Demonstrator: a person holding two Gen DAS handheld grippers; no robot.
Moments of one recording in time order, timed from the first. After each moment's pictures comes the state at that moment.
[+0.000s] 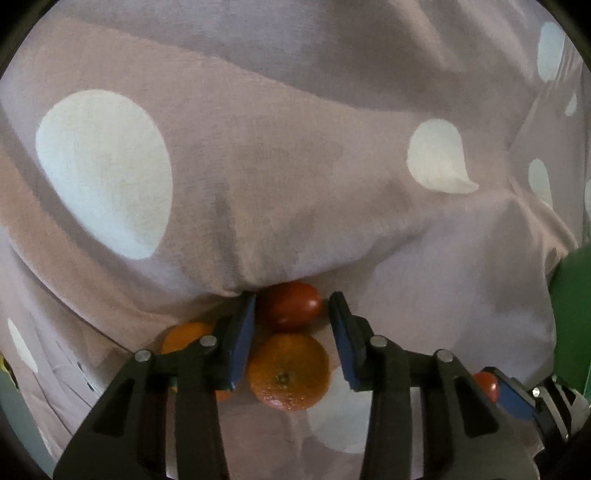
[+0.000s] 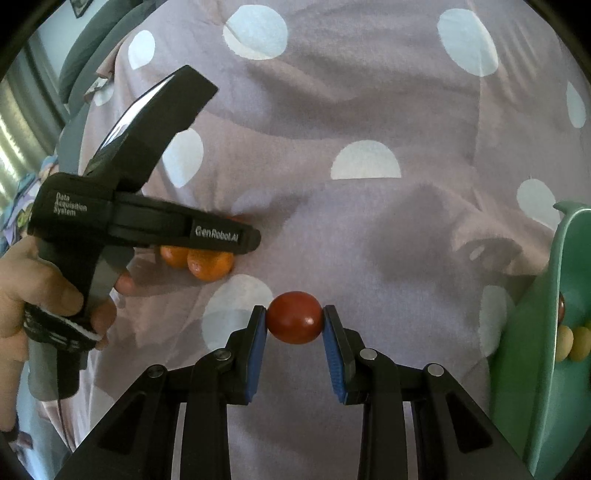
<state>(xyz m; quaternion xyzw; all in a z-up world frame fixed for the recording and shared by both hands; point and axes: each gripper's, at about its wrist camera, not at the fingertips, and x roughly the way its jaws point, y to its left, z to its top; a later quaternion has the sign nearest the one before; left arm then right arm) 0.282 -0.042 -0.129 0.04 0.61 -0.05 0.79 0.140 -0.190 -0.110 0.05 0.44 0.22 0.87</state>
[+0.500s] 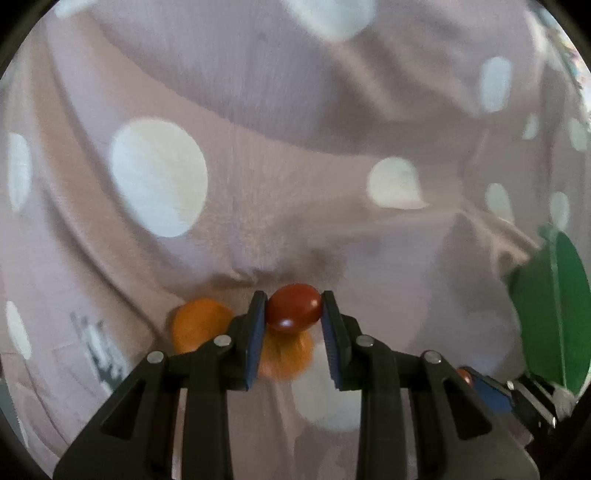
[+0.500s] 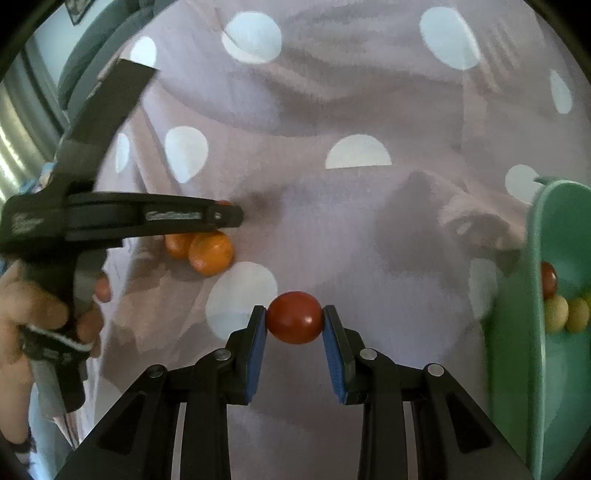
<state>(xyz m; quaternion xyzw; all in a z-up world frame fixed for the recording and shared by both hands) 0.213 -0.030 -0.088 0.00 0.51 -0.08 0.85 0.119 -0.194 -0.109 0.06 0.43 0.22 0.87</state>
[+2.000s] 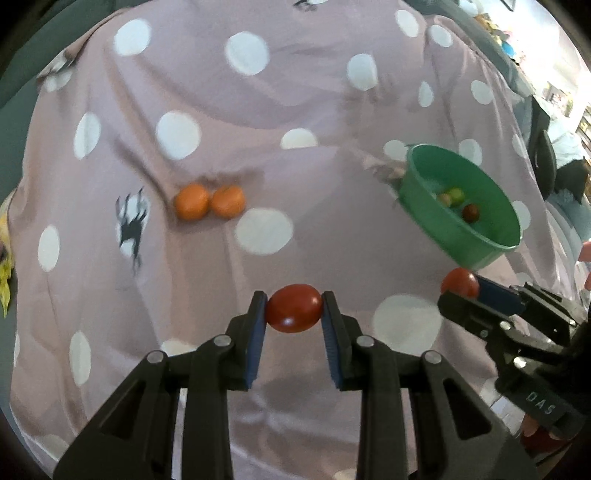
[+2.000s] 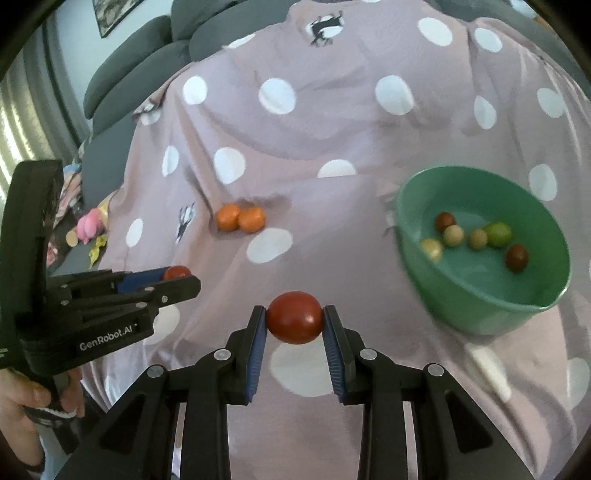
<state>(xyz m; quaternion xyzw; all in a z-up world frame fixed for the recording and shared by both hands) 0.040 -0.058 -0.035 0.01 0.46 -0.13 0.88 -0.022 -0.230 -0.063 0.06 0.37 0.18 0.91</state>
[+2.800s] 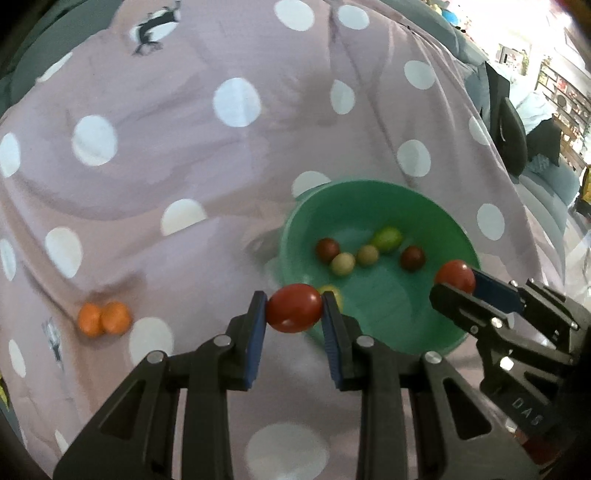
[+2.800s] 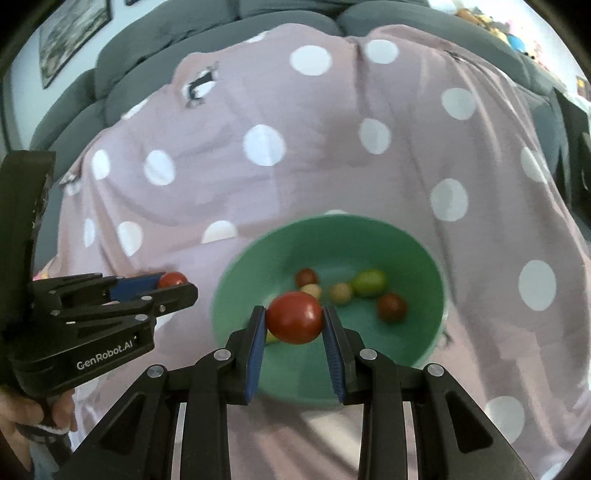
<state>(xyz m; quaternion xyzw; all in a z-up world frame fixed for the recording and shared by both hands) 0.110 -0.209 -0.016 0.08 0.44 -0.21 0.87 0.022 -0.353 -0.047 0.10 0.33 0.06 0.94</state>
